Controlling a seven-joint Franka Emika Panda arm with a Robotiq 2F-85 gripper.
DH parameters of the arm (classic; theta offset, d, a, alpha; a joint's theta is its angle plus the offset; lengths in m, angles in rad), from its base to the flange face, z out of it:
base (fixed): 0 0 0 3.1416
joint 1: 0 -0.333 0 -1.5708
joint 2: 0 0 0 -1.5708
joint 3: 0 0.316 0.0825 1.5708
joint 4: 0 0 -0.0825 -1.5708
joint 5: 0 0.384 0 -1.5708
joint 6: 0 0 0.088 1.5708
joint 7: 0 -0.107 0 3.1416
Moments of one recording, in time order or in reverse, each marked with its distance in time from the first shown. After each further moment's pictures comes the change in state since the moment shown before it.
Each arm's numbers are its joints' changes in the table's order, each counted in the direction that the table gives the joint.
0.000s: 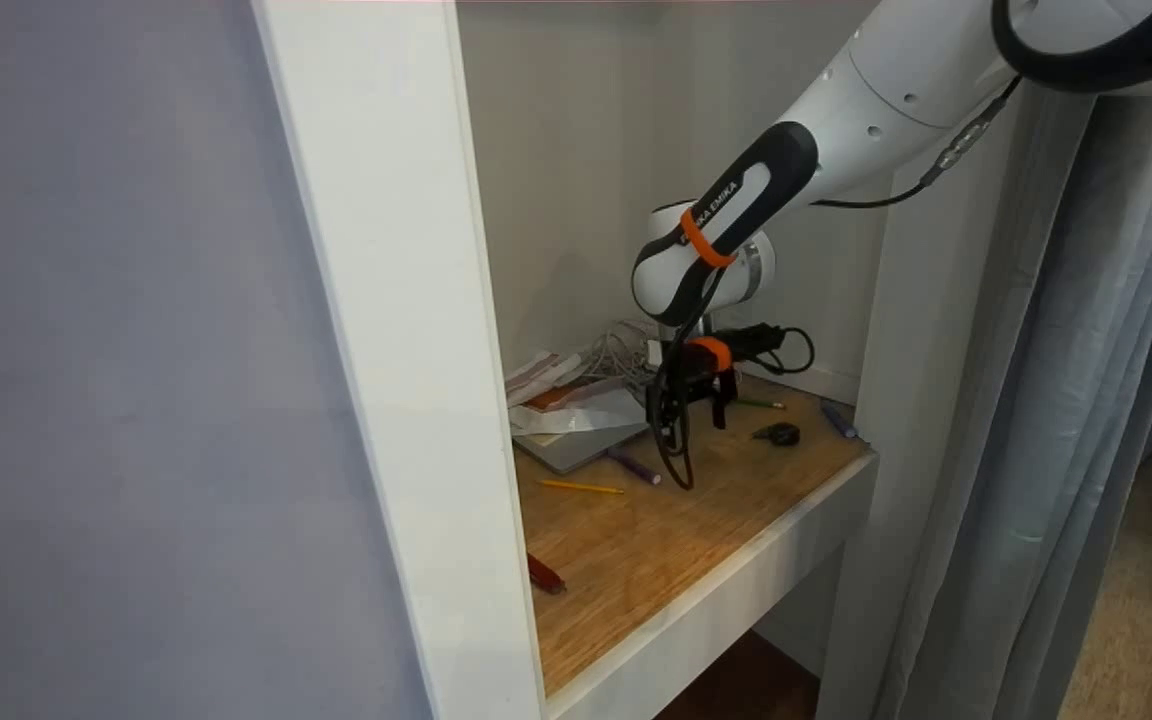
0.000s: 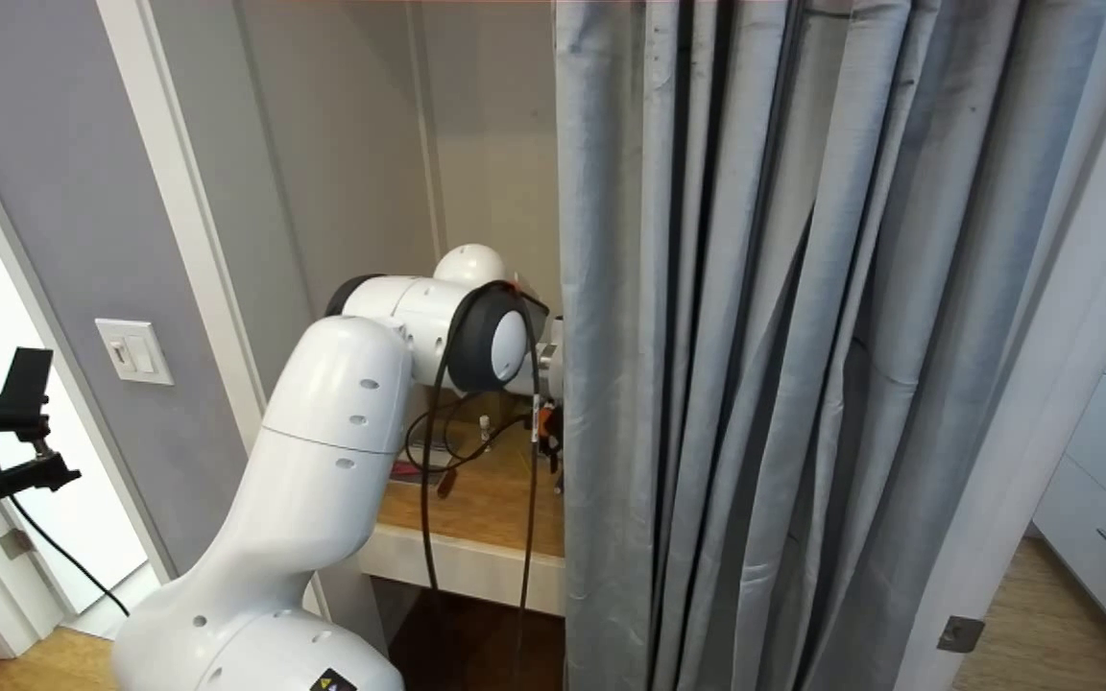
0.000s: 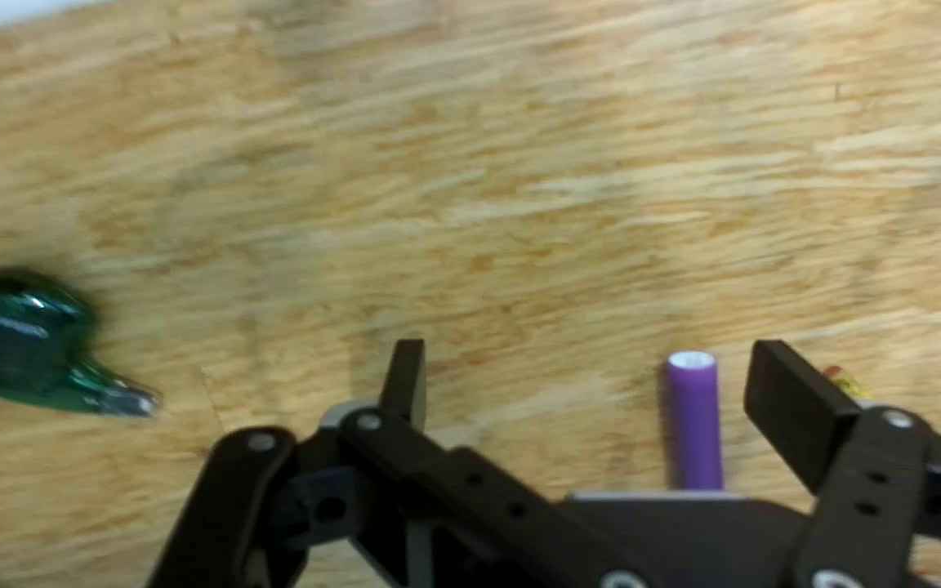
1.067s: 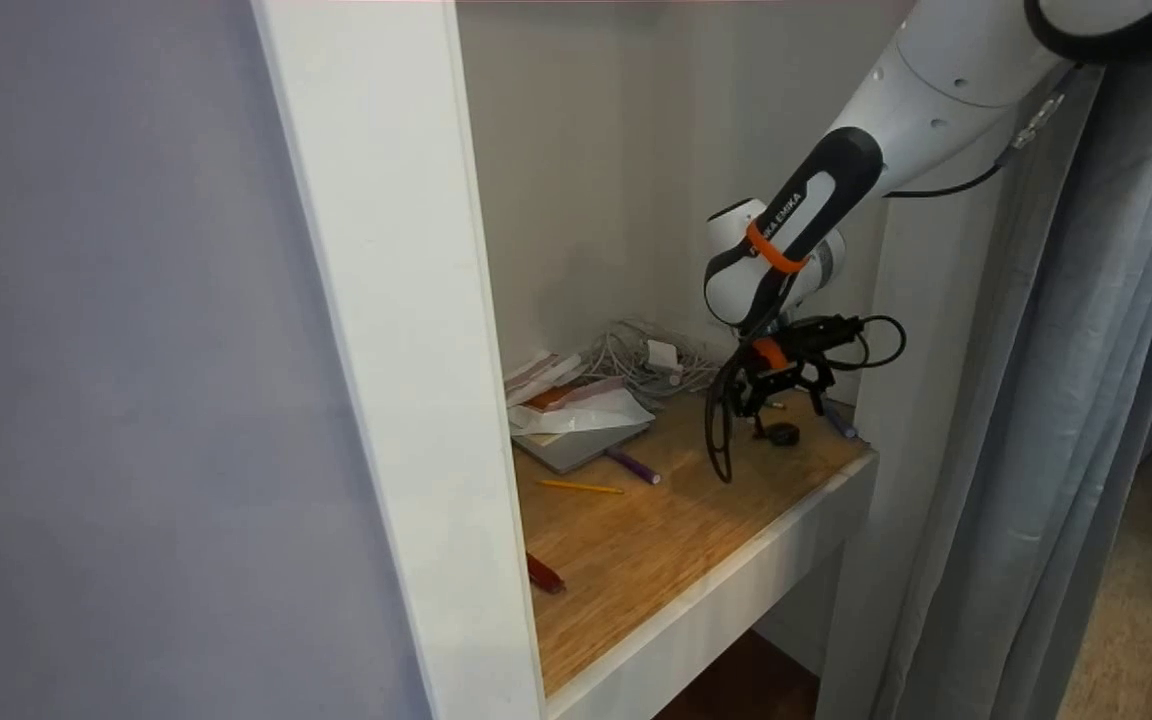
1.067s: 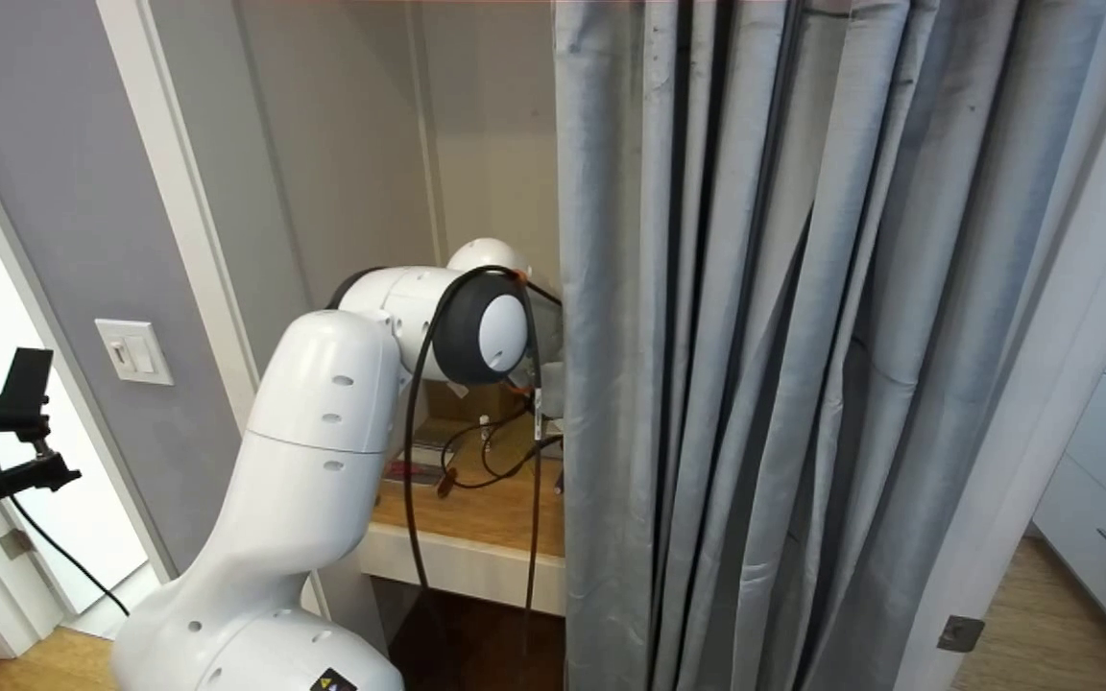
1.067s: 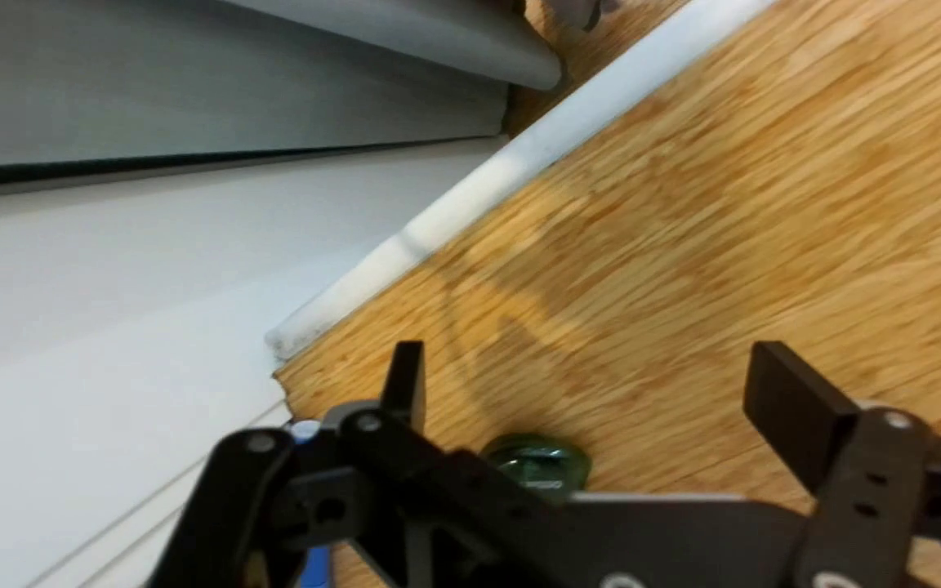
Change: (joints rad) arm -0.002 0.054 -0.177 -0.111 -0.176 0.015 -0.412
